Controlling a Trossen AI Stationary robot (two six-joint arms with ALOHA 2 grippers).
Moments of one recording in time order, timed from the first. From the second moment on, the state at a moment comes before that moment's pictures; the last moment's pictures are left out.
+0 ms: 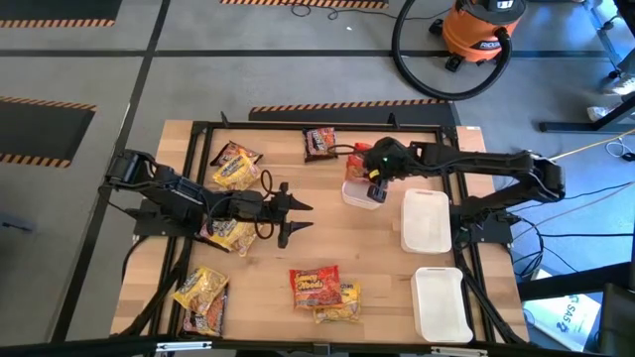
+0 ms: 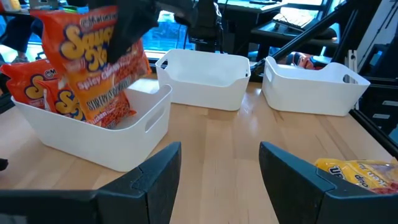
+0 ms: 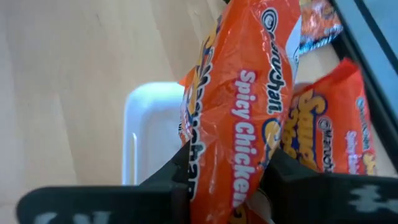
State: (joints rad) left arm -0.11 1.48 0.49 0.82 -0.17 -0.12; right arm -0.28 1.33 0.96 -0.56 0.07 -0.04
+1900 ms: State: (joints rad) left arm -0.11 1.48 0.49 0.82 -0.17 -0.12; right arm -0.31 1.53 0.88 -0.22 0.19 0.03
